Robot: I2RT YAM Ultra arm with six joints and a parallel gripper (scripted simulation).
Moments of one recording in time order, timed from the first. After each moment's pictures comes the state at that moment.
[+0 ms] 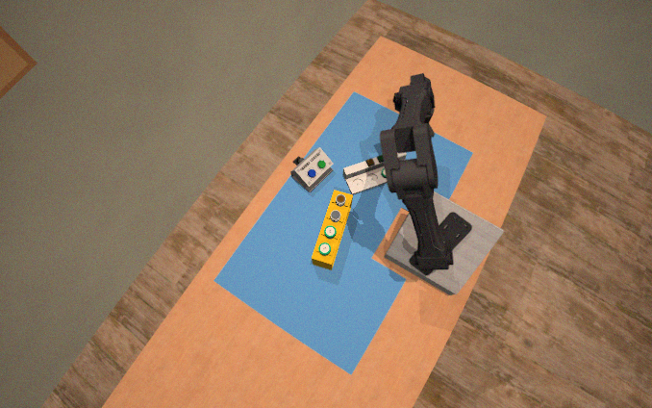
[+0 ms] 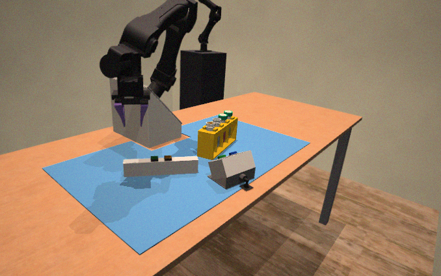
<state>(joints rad) -0.80 2.69 1.51 -1.07 -0.44 -0.44</state>
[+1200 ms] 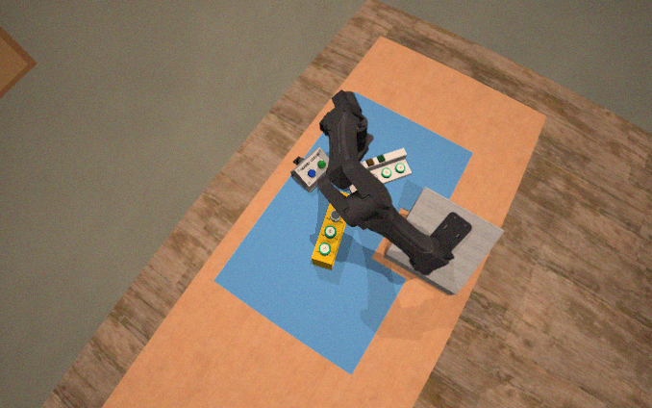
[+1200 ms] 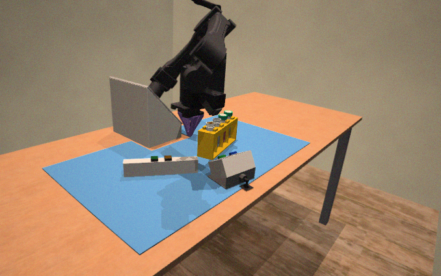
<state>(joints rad) -0.38 2.55 1.58 -1.10 -0.64 -0.67</state>
